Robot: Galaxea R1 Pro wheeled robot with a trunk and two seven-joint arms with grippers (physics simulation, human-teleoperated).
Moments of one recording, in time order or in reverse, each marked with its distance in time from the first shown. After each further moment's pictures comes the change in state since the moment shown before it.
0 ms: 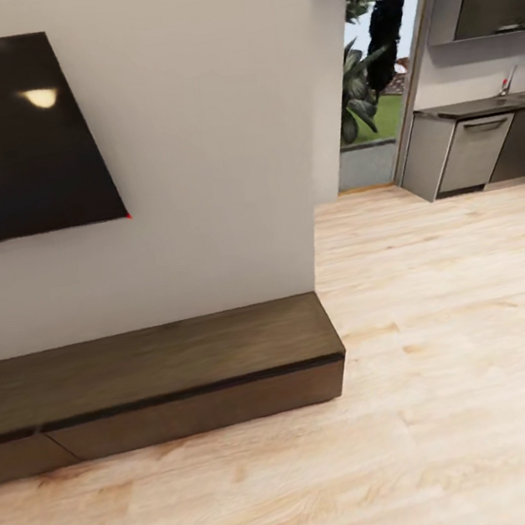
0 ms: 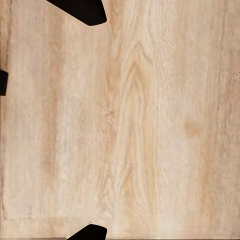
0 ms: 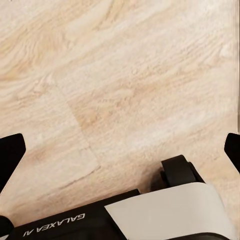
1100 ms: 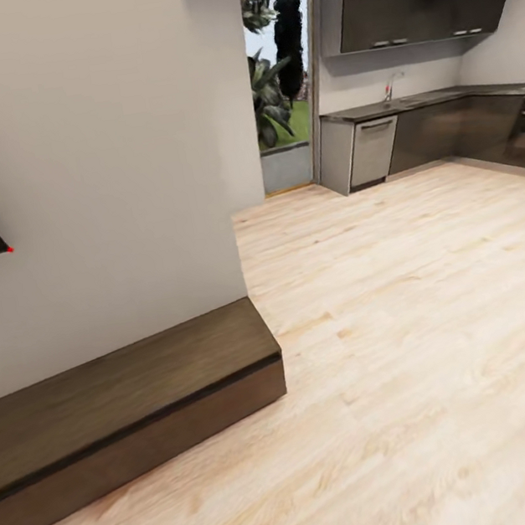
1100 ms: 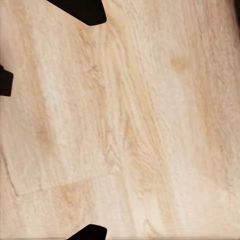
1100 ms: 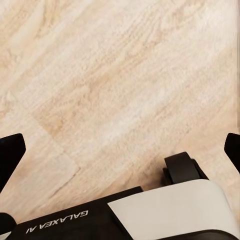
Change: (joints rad) left arm 0.000 -0.001 0.001 0.000 -0.001 0.001 0.000; right arm 0.000 0.010 0.002 -0.008 -0.002 0.001 -0.001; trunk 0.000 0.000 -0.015
